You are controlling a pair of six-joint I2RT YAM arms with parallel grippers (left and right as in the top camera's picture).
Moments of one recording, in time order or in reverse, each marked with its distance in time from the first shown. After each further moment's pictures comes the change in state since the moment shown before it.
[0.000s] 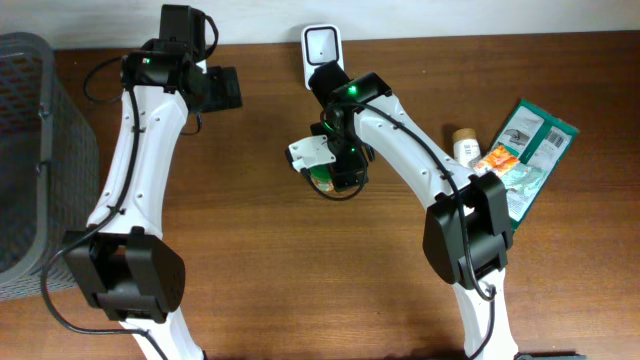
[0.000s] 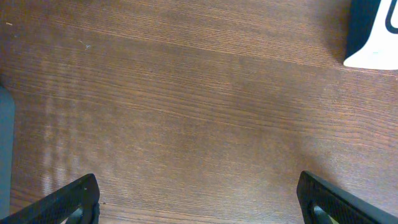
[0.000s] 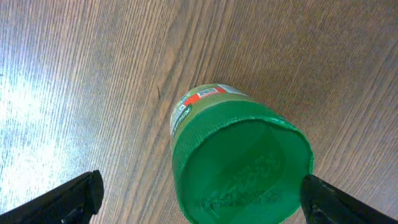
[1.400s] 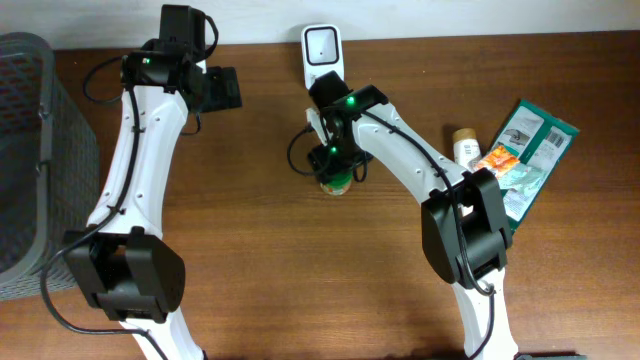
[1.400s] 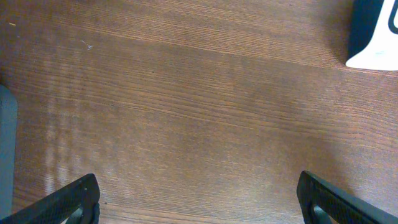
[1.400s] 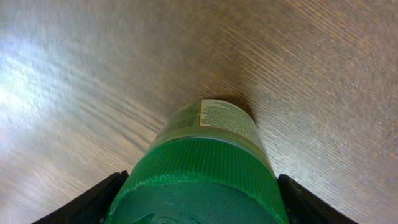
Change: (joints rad) left arm 0.000 0.000 0.000 0.000 -0.007 0.000; right arm 0.000 0.002 -0.106 0.119 0.037 1.325
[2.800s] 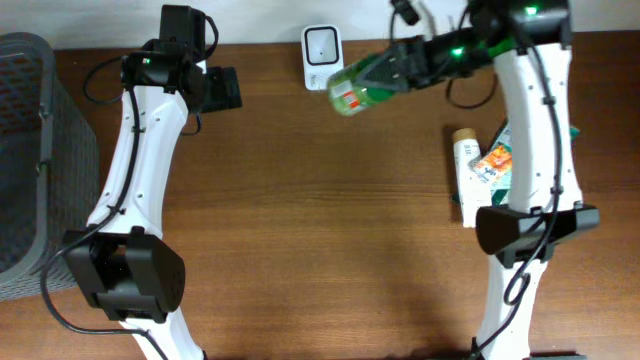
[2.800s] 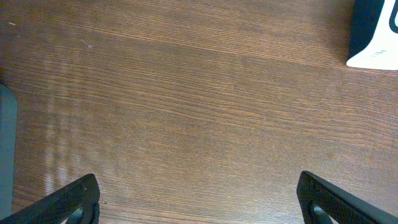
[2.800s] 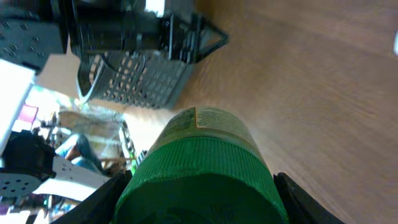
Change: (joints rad) left arm 0.000 0.000 -0.002 0.000 0.000 0.000; right arm -0.402 -0.003 0.826 -0.578 -0.915 -0.189
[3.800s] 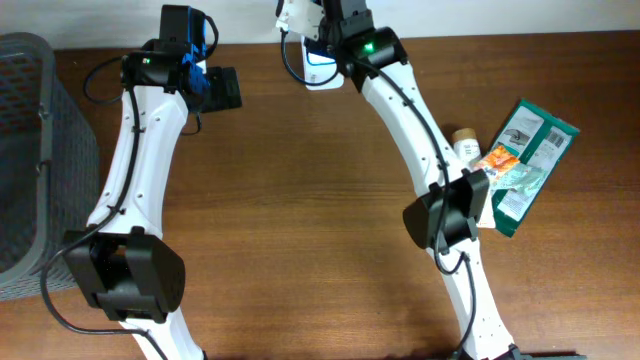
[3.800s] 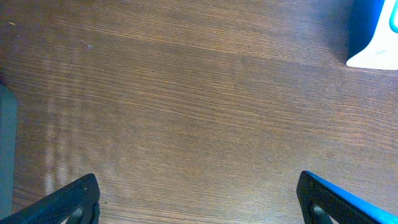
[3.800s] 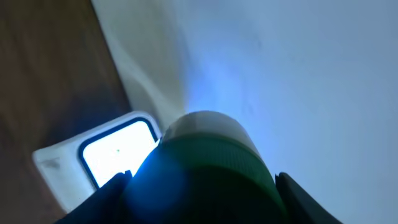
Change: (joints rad) left arm 0.000 0.000 0.000 0.000 0.000 0.000; right arm 0.319 0.334 -0.004 1.025 1.138 -0.779
